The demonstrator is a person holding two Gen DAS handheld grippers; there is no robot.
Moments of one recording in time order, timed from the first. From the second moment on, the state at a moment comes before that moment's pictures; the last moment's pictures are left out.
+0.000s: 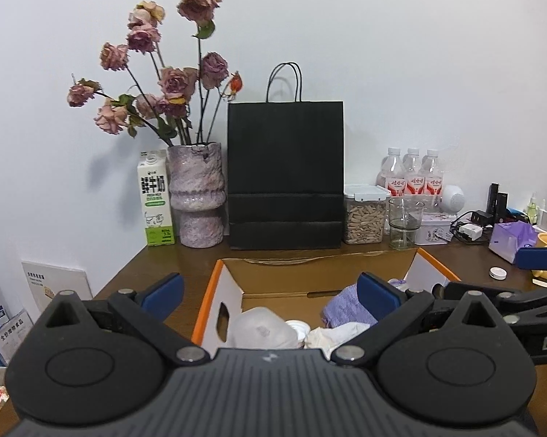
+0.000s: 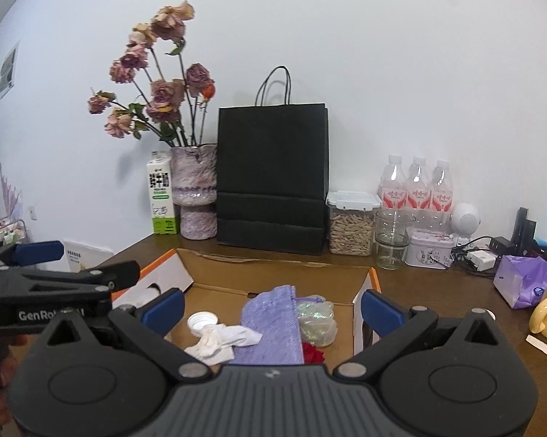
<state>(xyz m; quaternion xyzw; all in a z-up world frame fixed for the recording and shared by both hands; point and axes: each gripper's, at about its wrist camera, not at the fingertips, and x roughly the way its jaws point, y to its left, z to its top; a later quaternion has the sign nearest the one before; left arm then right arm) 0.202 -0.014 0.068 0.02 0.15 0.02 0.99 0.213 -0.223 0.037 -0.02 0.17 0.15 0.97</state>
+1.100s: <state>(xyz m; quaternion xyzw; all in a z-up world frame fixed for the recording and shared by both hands) 0.101 0.044 0.021 0.01 0.22 0.08 0.97 0.130 -0.268 -0.035 0.01 0.29 0.11 0.95</state>
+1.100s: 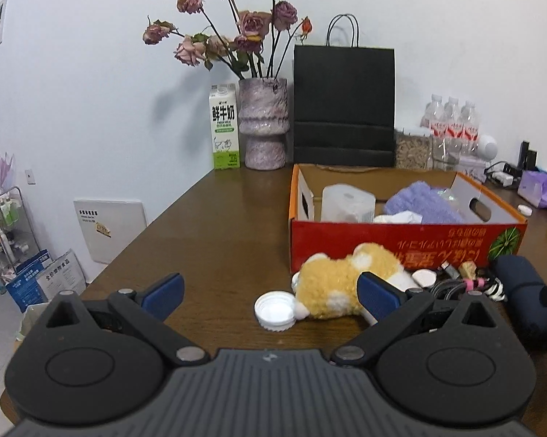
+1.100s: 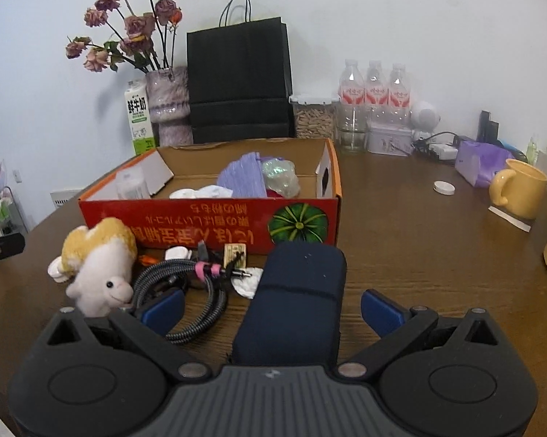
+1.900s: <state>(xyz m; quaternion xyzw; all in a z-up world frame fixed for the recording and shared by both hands) 0.147 0.068 -0.017 0.01 0.31 0.11 0.94 0.186 -0.265 -0.080 -0.02 0.37 0.06 0.93</state>
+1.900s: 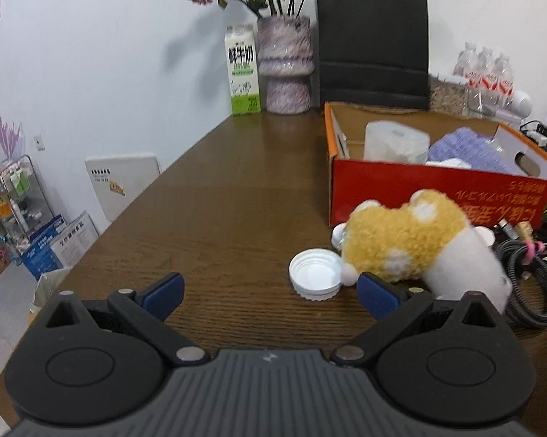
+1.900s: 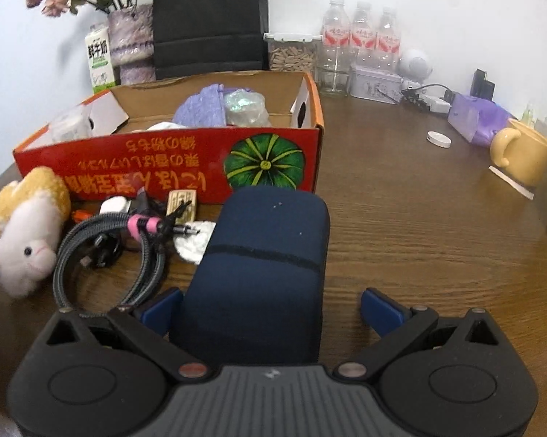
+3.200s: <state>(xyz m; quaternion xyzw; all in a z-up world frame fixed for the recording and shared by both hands) 0.190 0.067 -0.033 -0.01 0.34 0.04 0.94 0.196 -0.259 -0.077 -0.01 0.35 0.06 0.93</state>
